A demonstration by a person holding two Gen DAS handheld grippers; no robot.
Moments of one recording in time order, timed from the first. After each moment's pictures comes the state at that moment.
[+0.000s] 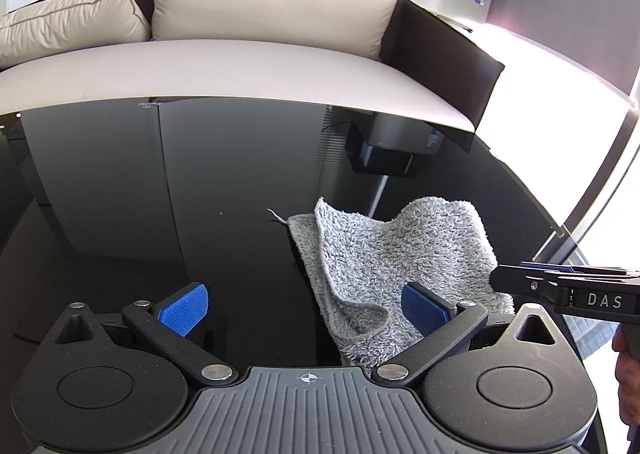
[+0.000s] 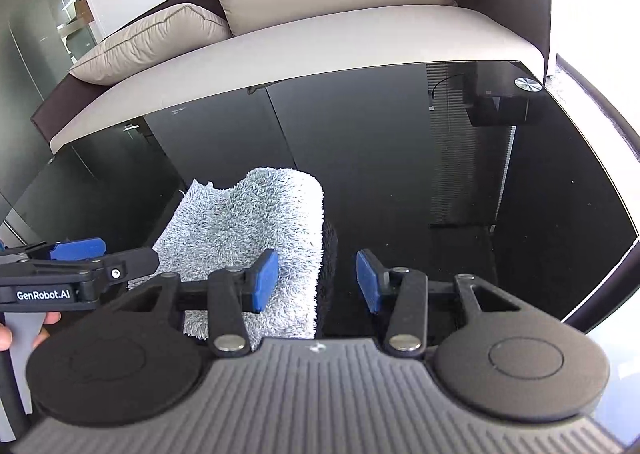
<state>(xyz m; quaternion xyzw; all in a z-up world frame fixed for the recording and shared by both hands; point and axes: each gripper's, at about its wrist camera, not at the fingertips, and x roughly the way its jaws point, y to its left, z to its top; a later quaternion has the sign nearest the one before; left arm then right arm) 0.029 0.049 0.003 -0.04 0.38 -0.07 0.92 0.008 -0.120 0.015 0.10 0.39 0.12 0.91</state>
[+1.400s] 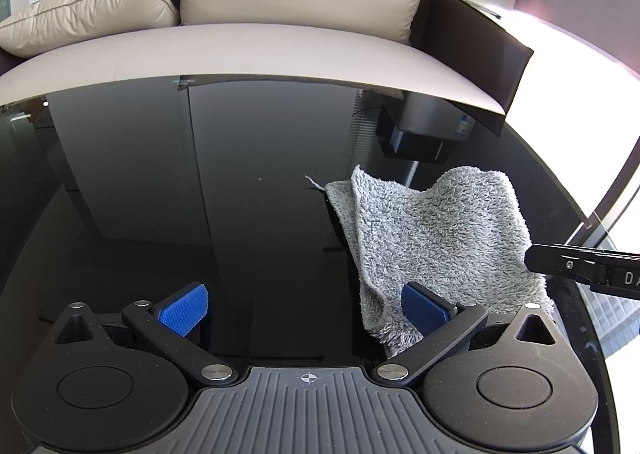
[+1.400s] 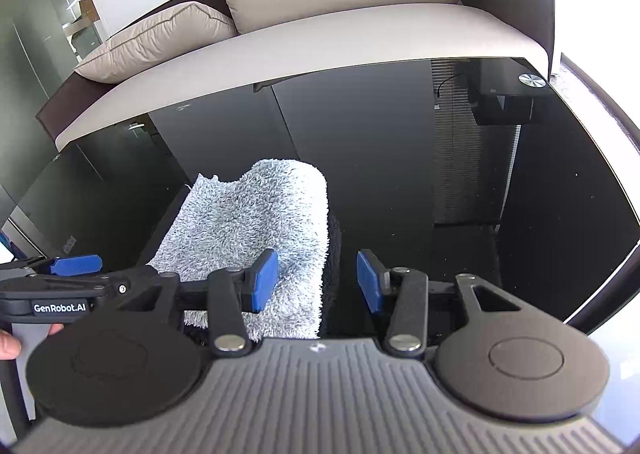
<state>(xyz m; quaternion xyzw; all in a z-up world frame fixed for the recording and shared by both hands) 0.015 0.055 0.002 -0.04 0.39 -0.02 0.92 0.004 -0.120 0.012 0.11 0.38 0.13 0.91</state>
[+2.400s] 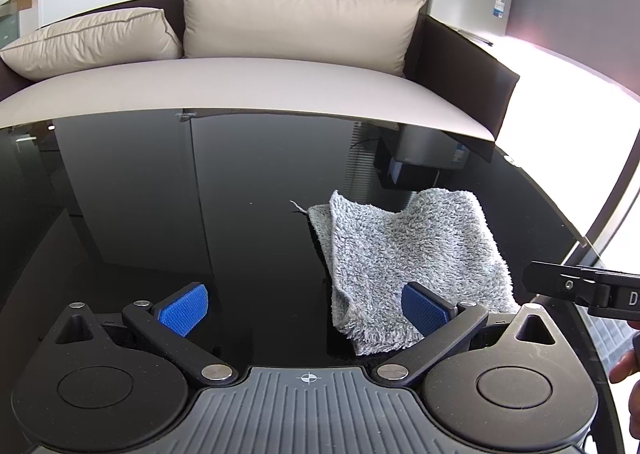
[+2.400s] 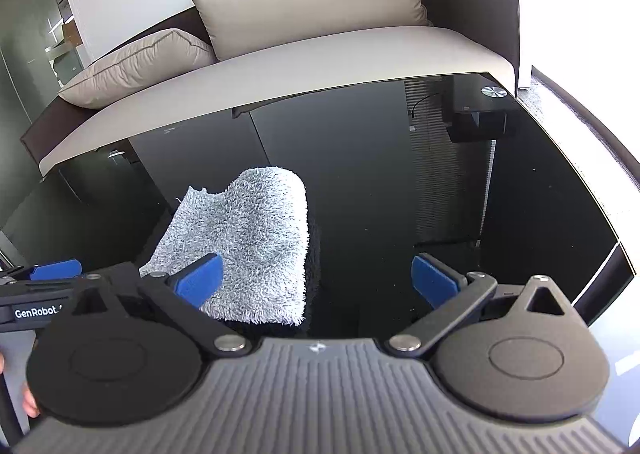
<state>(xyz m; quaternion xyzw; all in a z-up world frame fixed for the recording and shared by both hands) -0.014 0.044 0.017 -0.03 0.35 -0.02 0.94 -0.031 -0.127 0.019 0.11 0.35 0.08 0.93</state>
